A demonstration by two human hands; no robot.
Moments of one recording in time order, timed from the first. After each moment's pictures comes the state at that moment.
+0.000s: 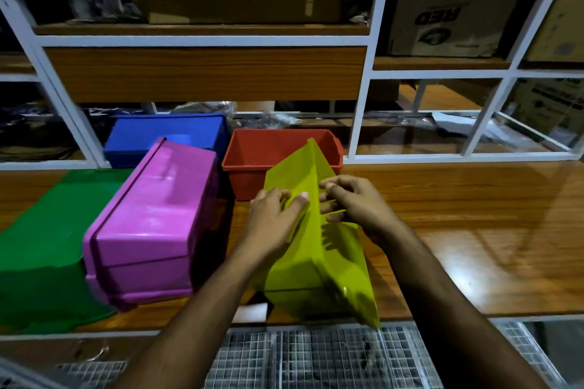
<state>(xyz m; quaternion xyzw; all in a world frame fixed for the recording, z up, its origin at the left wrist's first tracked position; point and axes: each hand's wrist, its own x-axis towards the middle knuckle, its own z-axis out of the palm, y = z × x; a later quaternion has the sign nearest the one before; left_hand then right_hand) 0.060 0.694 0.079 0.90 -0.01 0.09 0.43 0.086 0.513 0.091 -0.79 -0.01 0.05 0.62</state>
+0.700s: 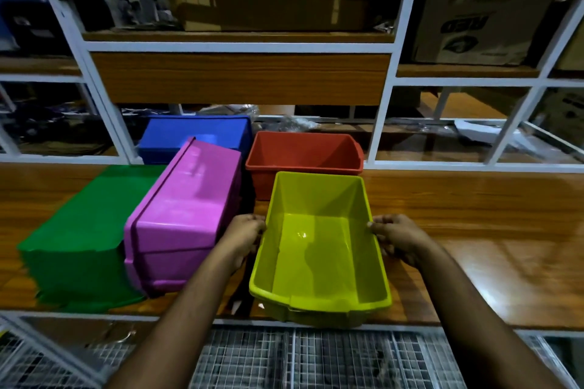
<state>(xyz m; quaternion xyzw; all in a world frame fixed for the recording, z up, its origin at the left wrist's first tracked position) 0.064 0.771 0.033 0.74 0.16 -0.08 0.65 0.093 0.470 0.029 -0.77 0.13 0.13 0.61</state>
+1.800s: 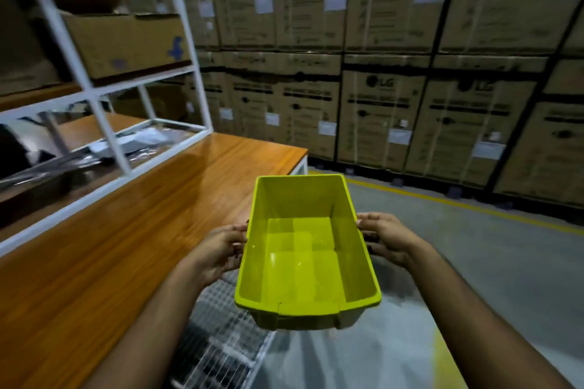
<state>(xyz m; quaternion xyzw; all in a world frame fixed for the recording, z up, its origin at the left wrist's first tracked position) -0.053 0.213 0.039 0.61 -0.22 -0.52 0.55 -0.330 0.035 0.027 -0.52 0.42 -0.24 0.70</state>
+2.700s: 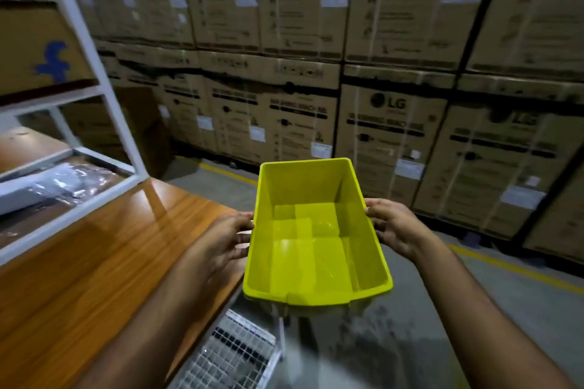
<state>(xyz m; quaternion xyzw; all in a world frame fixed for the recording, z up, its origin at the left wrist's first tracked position) 0.047 -0.256 0.055 0.62 -0.23 -0.52 0.54 -0.222 -0.425 0.059 -0.50 0.41 -0.28 0.71</state>
